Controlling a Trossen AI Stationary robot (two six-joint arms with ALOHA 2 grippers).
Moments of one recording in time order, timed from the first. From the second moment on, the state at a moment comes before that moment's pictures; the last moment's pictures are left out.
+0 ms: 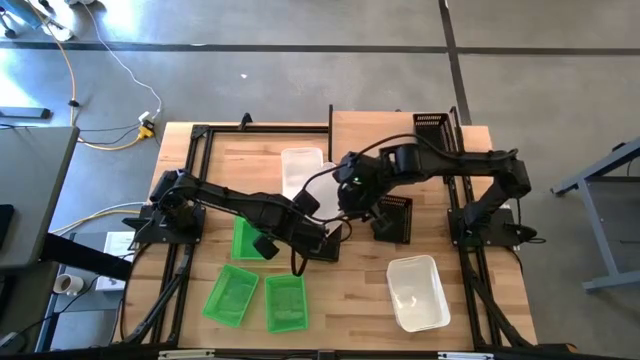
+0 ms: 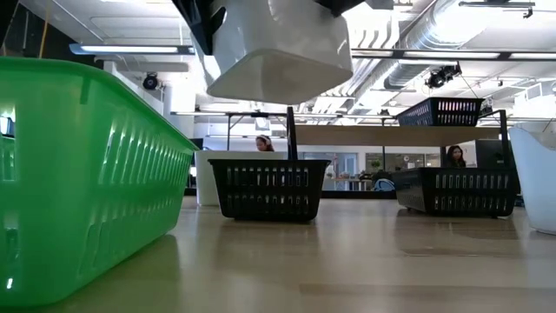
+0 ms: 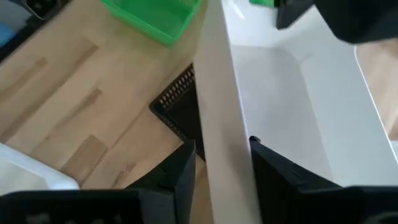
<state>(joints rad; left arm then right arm) -0.16 1.91 1.89 -1.52 -0.35 0.48 0.01 1.67 1.72 -1.08 -0.22 -0.63</state>
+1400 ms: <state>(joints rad) -0.15 1.86 1.89 -1.53 -0.56 0.21 0.07 1.68 1.77 -1.22 0.03 -0.03</state>
